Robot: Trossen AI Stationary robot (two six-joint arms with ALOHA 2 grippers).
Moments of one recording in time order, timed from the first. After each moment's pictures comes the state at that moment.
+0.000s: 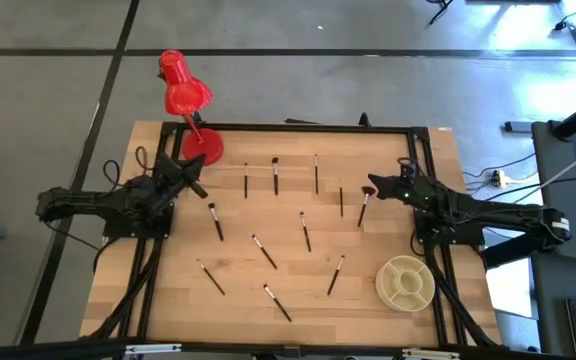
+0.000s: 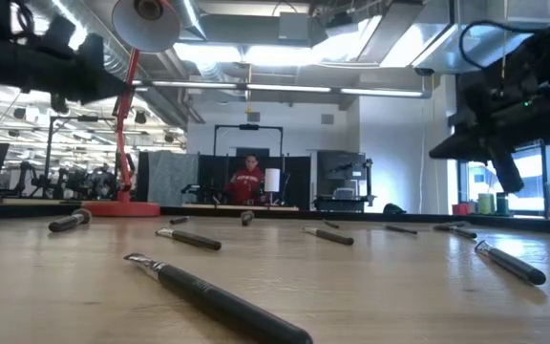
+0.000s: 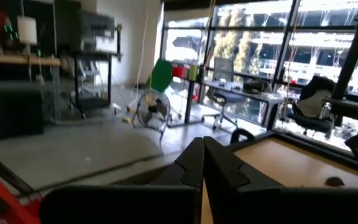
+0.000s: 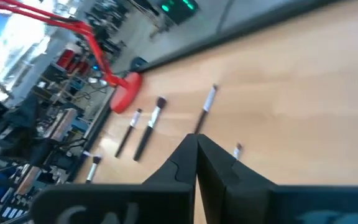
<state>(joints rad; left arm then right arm) 0.07 0.17 0.02 0.26 -0.80 -0.10 -0.27 0.37 0.01 0.07 0.36 0.97</state>
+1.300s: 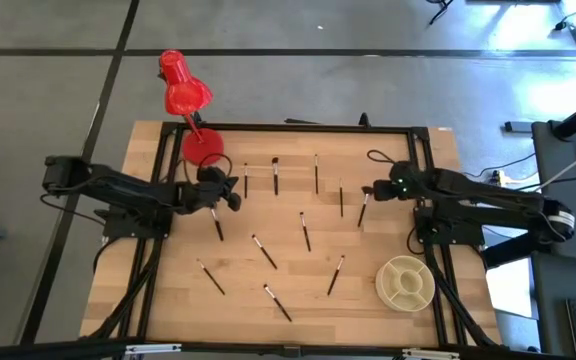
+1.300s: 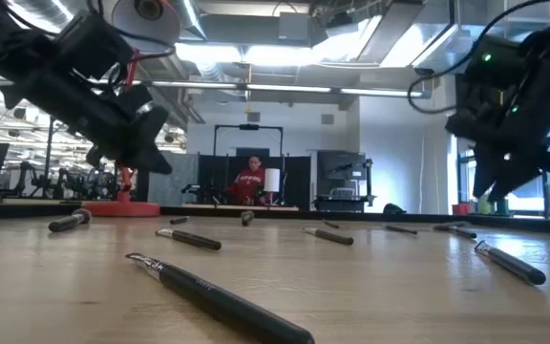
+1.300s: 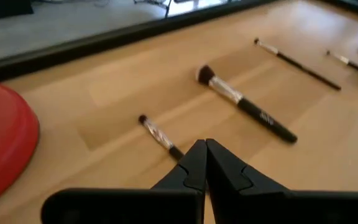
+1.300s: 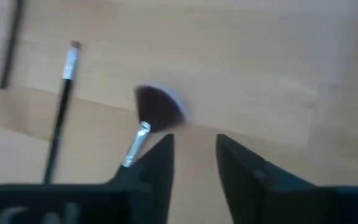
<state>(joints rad) 0.07 1.17 0.23 0.33 -0.66 -0.57 -0.44 0.73 0.37 -0.70 0.18 0.95</state>
